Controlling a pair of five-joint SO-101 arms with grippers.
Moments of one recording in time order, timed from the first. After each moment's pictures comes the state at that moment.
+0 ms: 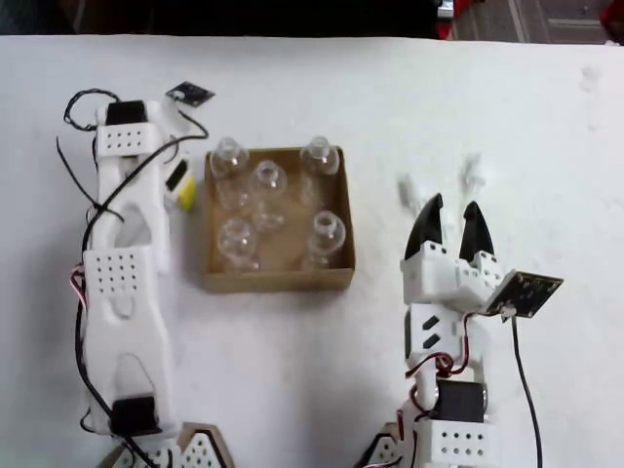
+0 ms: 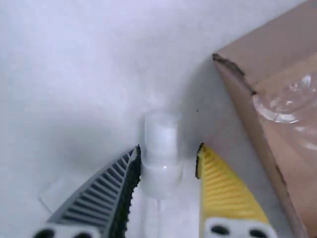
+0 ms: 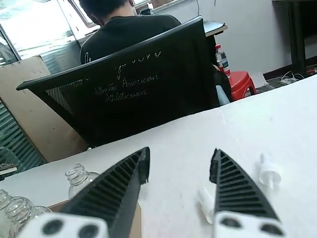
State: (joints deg) left arm -13.4 63.8 -63.6 96.9 -30.2; right arm 0.4 -102.7 96.4 16.8 -18.2
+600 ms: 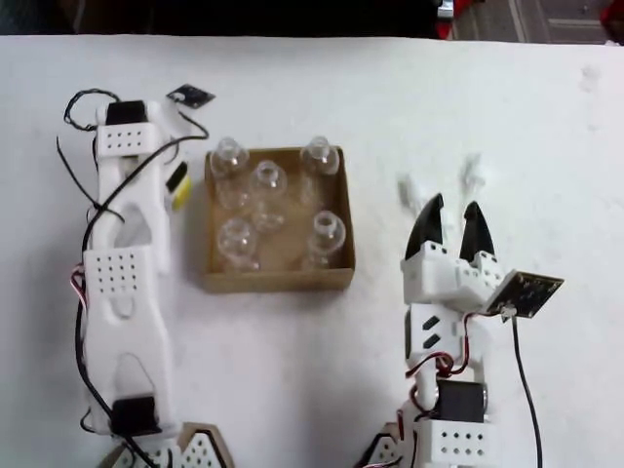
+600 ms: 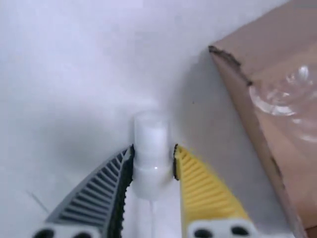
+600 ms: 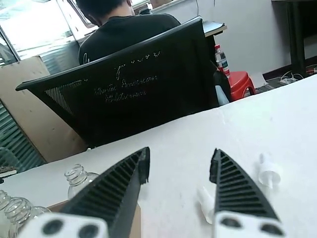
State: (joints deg) left arm -13.4 63.8 -63.6 98.9 -30.2; right arm 0.4 -102.7 96.4 16.8 -18.2
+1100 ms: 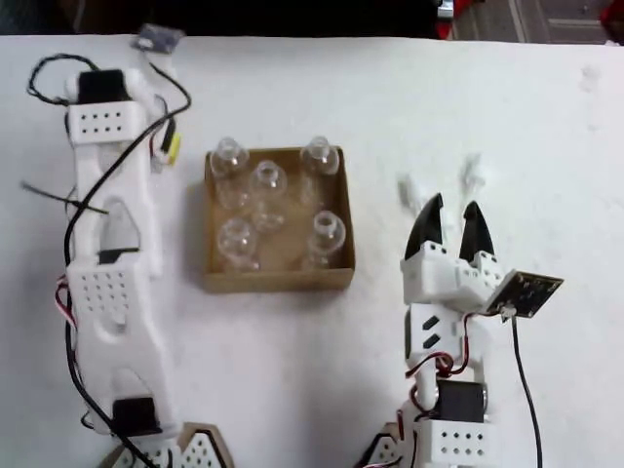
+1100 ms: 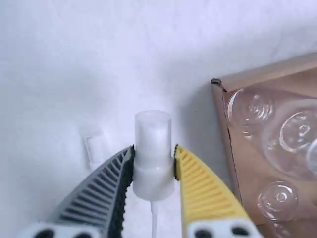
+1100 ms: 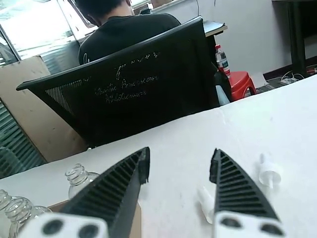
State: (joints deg) left arm -12.5 46.0 -63.6 101.9 -14.5; right arm 0.4 -102.7 96.4 16.8 -18.2
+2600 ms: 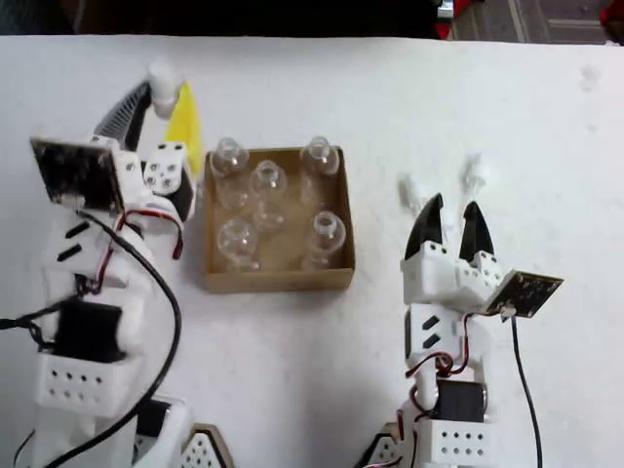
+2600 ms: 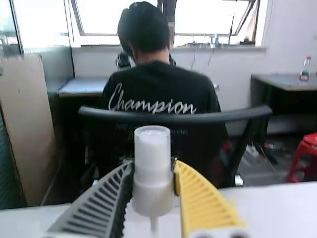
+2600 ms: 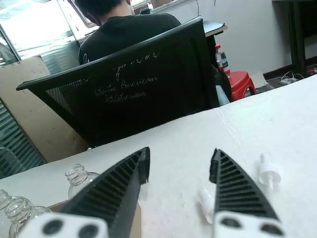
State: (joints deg) left arm 1.9 -58.9 42.9 22.9 1.7; right arm 0.4 -102.7 96.4 16.8 -18.2
